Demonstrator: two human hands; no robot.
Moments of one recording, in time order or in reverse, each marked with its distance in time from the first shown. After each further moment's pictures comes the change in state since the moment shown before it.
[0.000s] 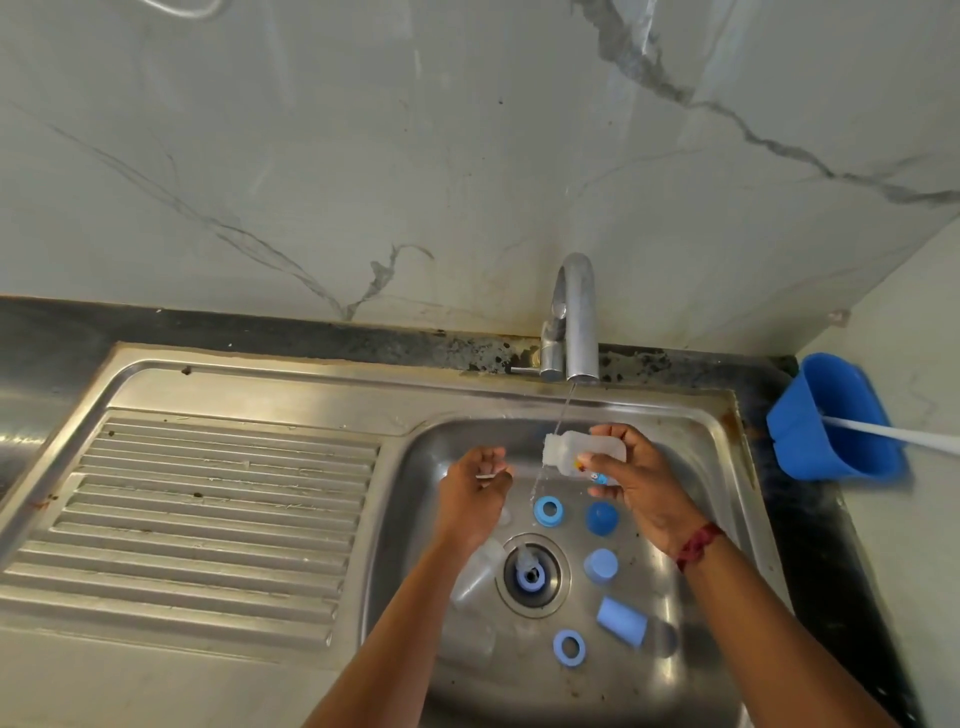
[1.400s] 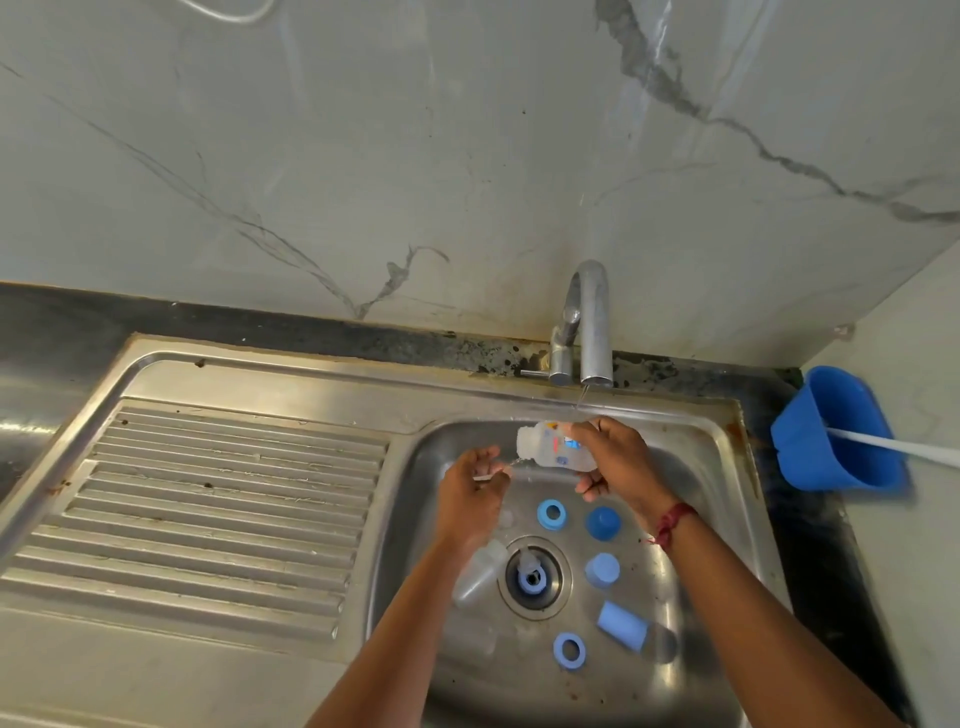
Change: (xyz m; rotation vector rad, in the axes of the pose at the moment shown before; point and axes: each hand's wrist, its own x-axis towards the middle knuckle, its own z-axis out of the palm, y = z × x) left_hand -0.009 0.007 -0.009 -0.132 0.041 -0.083; right_hand 0.009 -0.026 0.036 -0.335 0.052 -0.013
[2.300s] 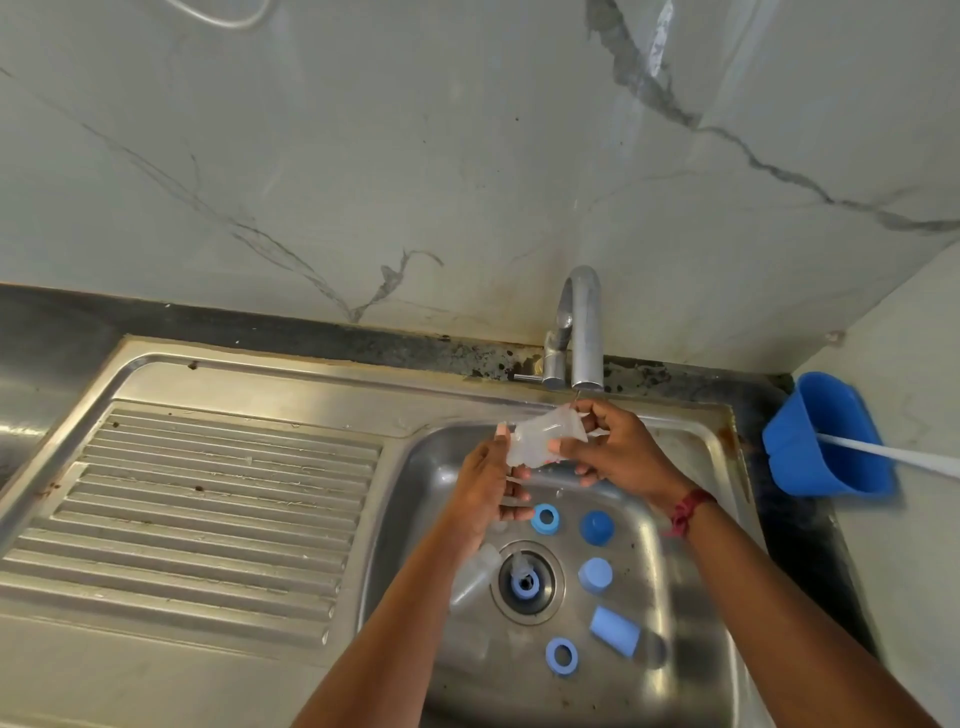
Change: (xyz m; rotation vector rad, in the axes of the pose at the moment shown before) left_hand -0.005 0.039 0.011 -0.330 -0.251 -0.200; right_hand 0.000 -0.017 -0.023 -0.072 -0.147 -0.191
